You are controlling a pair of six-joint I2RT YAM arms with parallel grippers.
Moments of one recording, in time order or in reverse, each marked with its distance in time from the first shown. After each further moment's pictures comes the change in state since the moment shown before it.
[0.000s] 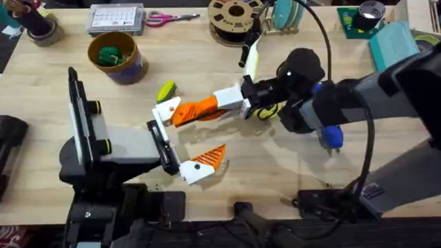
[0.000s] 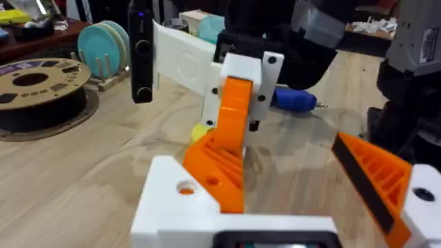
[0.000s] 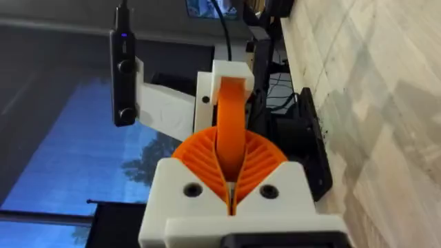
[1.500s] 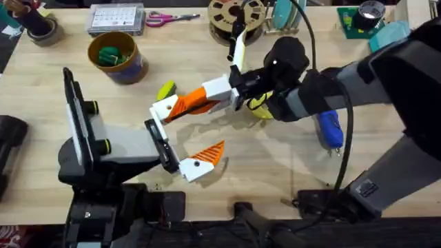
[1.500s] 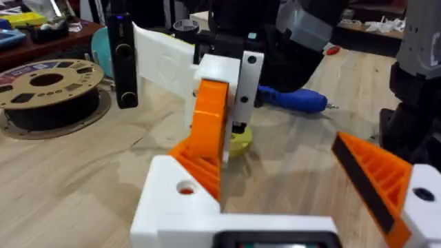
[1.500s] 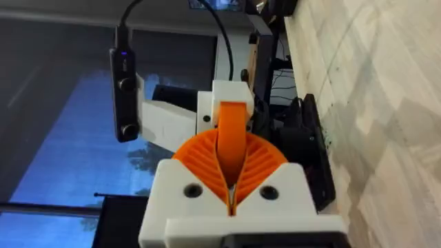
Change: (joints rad) left arm 0.007 0.000 0.000 0.003 -0.027 0.008; right arm 0.021 0.093 0.153 -0.019 -0.034 0.053
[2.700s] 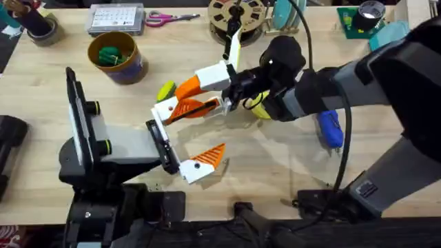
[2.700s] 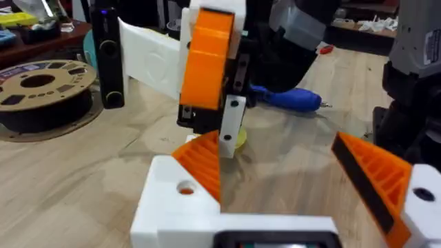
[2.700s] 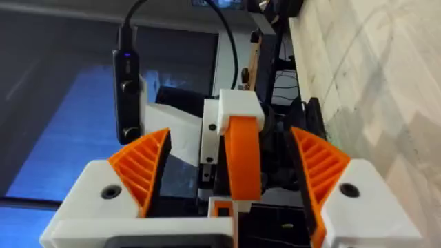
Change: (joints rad) left arm -0.001 0.000 0.000 -0.002 0.017 0.003; right arm 0.026 0.002 0.024 -0.001 0.016 0.008
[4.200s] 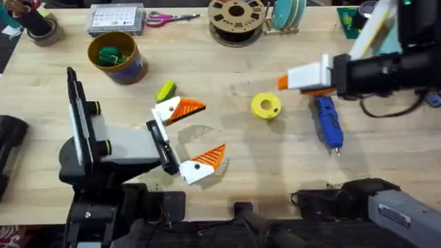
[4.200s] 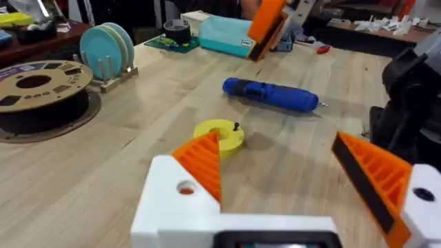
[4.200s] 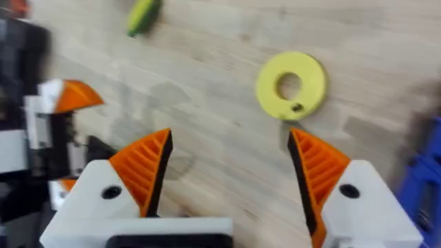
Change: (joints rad) left arm 0.000 0.000 0.000 -0.001 0.010 0.000; right arm -0.512 -0.820 0.230 -2.310 0.662 -1.472
